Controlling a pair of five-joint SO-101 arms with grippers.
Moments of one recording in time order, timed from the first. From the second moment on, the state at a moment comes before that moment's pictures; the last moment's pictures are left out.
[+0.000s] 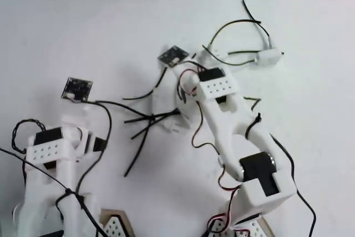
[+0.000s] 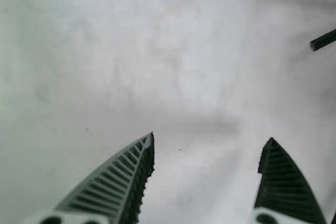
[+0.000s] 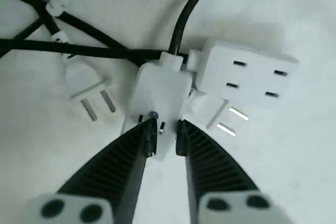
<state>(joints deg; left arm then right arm) -22.0 -37.0 67.3 51.9 -24.8 -18.6 5.9 18.3 63.7 26.2</state>
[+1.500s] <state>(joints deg) -22.0 -37.0 67.3 51.9 -24.8 -20.2 4.6 28.2 56.9 40.4</state>
